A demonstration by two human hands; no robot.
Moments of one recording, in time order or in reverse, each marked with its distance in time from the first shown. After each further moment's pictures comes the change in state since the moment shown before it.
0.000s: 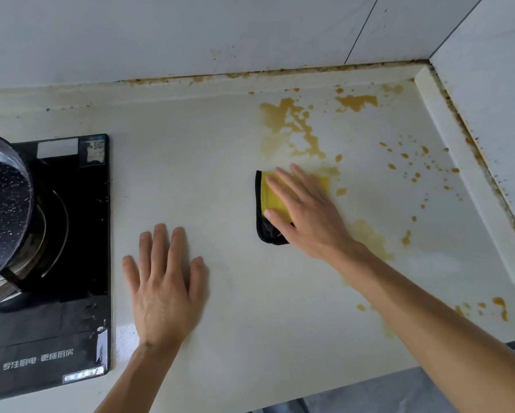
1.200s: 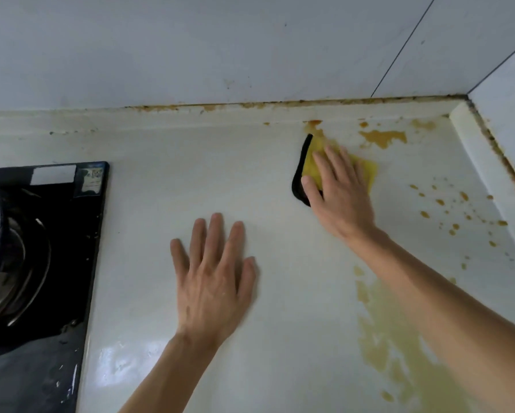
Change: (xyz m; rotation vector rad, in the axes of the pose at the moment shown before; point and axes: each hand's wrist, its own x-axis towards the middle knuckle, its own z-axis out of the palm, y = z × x) left_hand 0.085 0.080 0.013 0.071 -0.112 0.153; right_hand 0.107 0.075 0.000 -0.004 0.097 0.252
